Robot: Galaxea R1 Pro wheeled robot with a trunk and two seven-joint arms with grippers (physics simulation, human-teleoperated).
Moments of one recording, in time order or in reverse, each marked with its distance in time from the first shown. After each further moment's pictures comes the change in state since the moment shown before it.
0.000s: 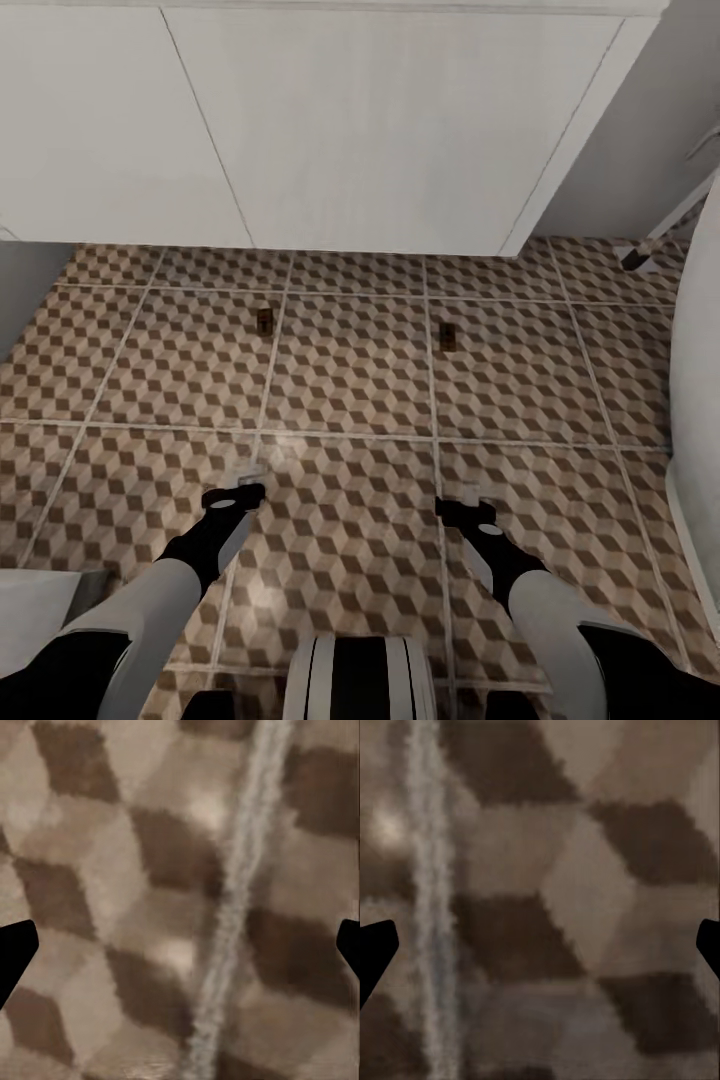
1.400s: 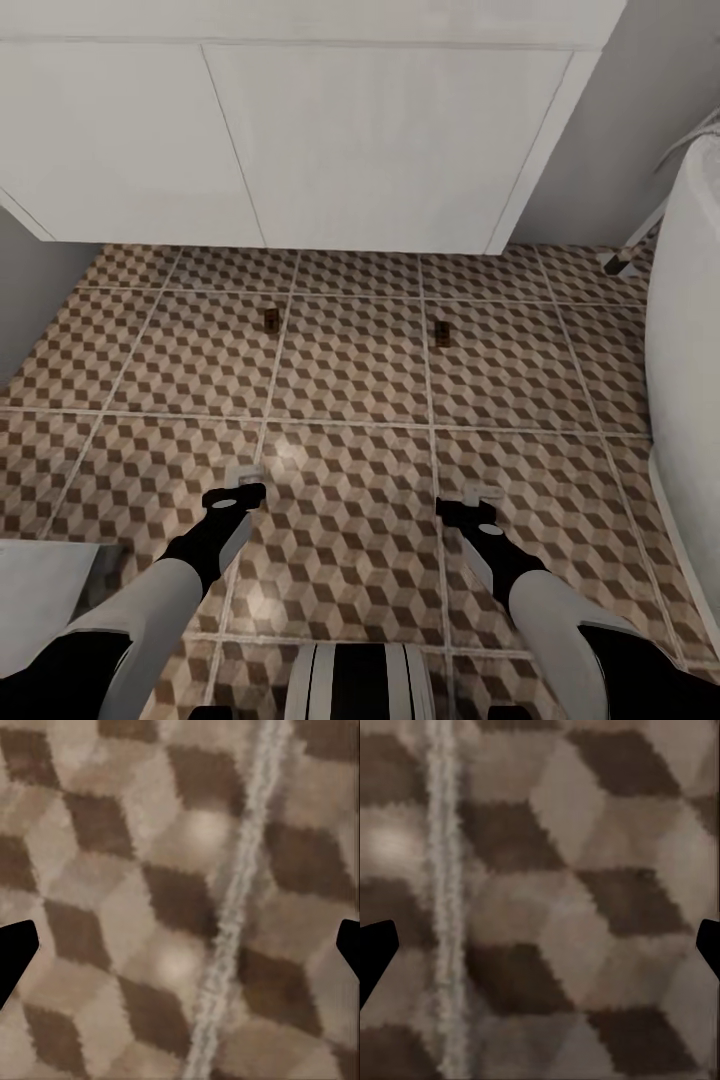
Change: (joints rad) left arm 0.000 -0.004 -0.001 -0.002 0.000 -0.002 0.009; right arm 0.000 -0.001 -0.001 0.000 0.001 0.001 -0.002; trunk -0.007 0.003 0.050
